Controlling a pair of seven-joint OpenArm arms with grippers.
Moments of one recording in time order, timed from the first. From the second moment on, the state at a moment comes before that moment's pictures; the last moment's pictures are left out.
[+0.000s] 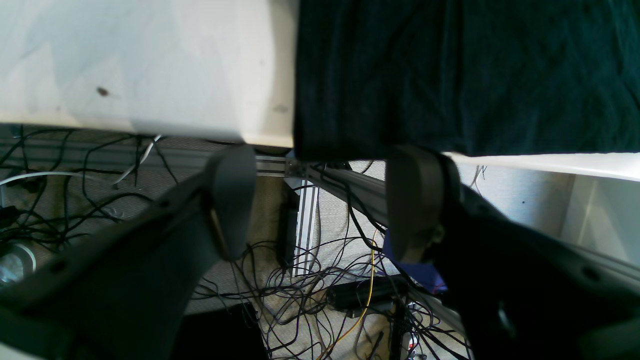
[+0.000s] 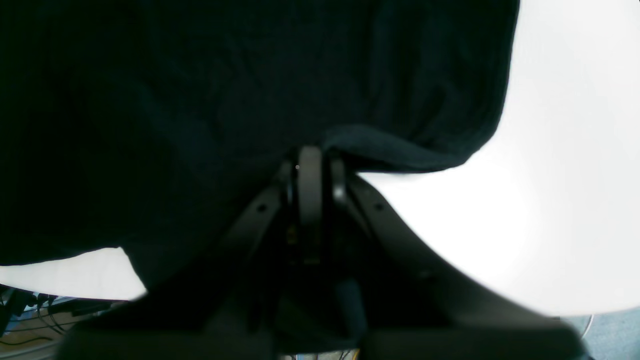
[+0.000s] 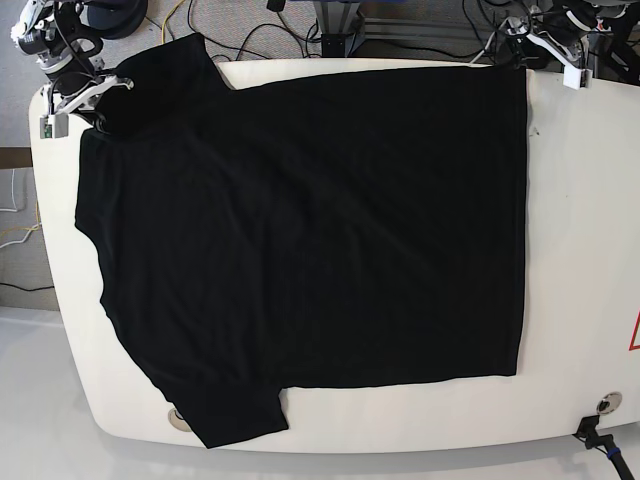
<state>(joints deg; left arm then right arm) 38.9 -8.7 -40.1 95.6 -45.3 -39.3 51.5 -30.4 13.4 44.6 100.1 44.3 37.8 -47.3</state>
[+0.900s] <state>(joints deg) 38.7 -8.4 -41.3 100.0 -46.2 -41.4 53.4 -30.4 13.4 44.5 100.1 44.3 37.8 -47.3</state>
